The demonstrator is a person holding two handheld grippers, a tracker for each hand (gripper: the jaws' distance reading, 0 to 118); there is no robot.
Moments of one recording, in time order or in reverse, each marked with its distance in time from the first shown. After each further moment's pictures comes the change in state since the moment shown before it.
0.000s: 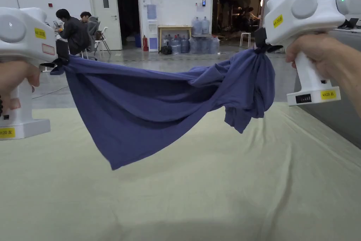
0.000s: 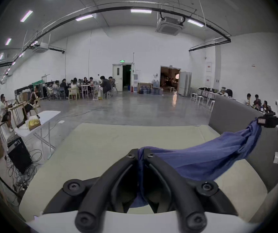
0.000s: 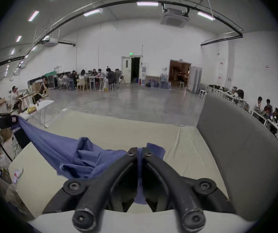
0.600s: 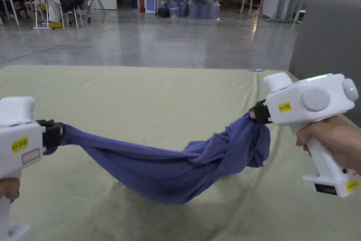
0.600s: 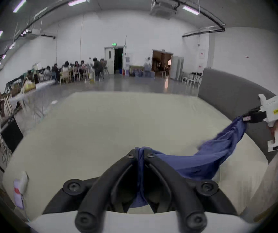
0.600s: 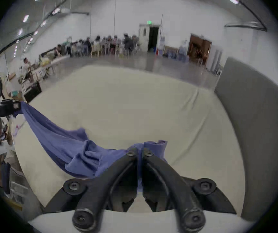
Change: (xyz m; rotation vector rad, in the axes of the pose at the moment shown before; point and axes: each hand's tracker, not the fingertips) left arm -0.009 -0.225 0.069 -0.094 -0.061 -0.005; right arm -0.015 -0.204 0.026 -0.205 0.137 0.115
